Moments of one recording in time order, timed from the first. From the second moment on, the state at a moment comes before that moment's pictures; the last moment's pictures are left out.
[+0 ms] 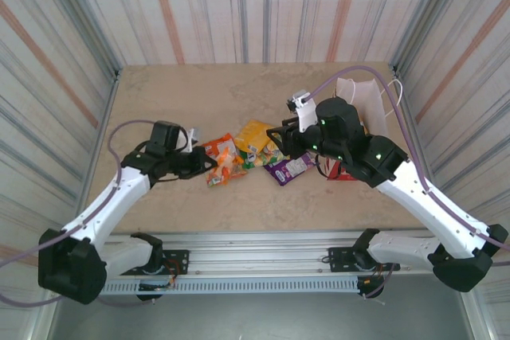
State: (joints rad) left arm -0.34 1.09 0.82 -0.56 0.55 -0.61; right arm 0.80 1.10 1.29 -0.64 -0.06 0.27
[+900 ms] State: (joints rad) left arm -0.35 1.06 0.97 -0.01 0.80 -0.66; right arm 0.61 1.12 1.18 -0.30 -0.49 0.48
